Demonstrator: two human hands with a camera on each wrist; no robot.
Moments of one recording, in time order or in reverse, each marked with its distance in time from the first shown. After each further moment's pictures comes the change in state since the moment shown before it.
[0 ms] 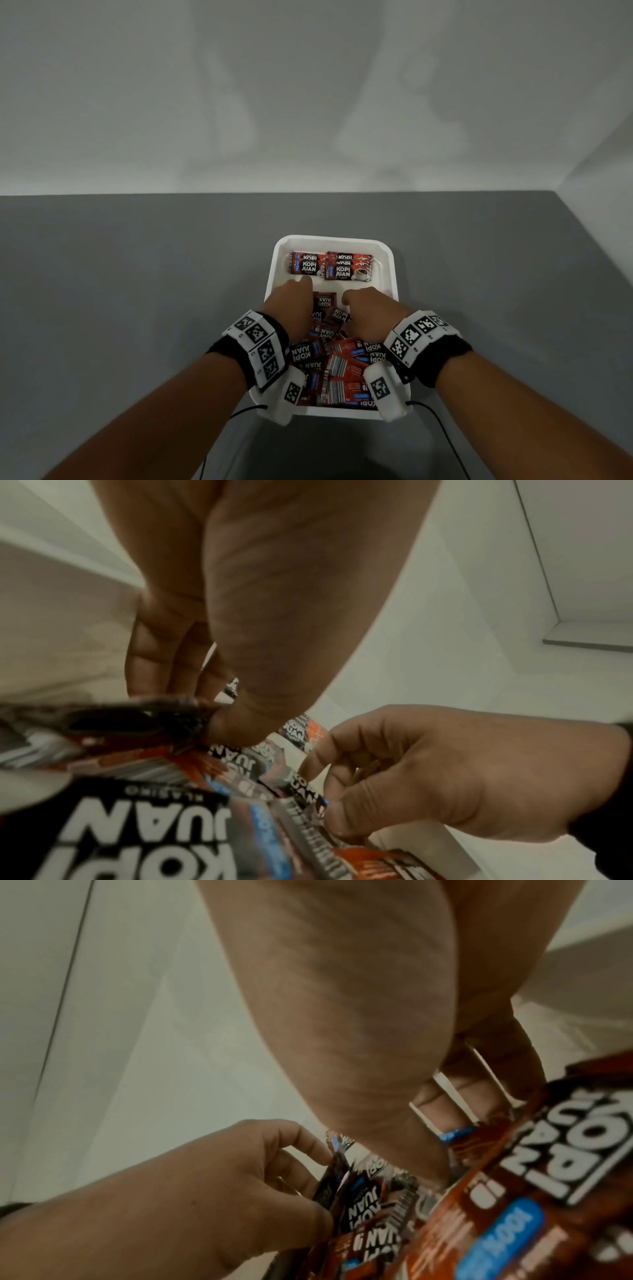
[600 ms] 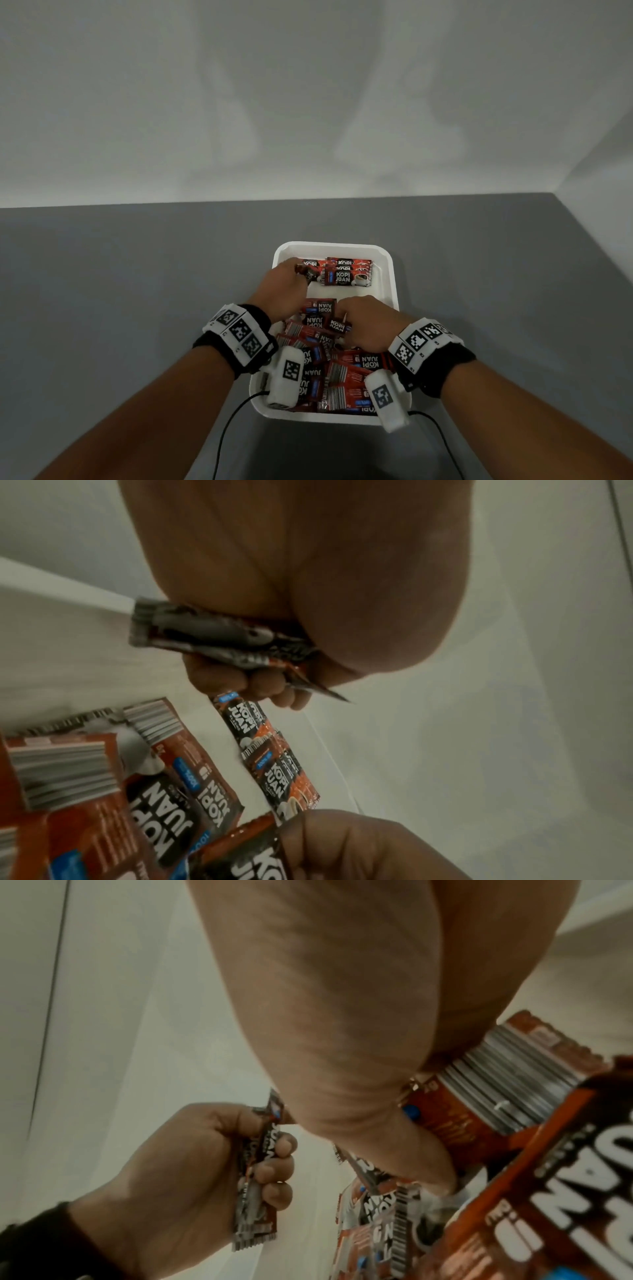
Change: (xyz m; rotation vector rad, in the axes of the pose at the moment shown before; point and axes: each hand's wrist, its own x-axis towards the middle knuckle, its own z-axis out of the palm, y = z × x) left_hand 0.005 -0.007 -0.035 -0.598 0.125 -0.058; right_hand -0.002 0.000 0.004 0.161 -0.012 -0.078
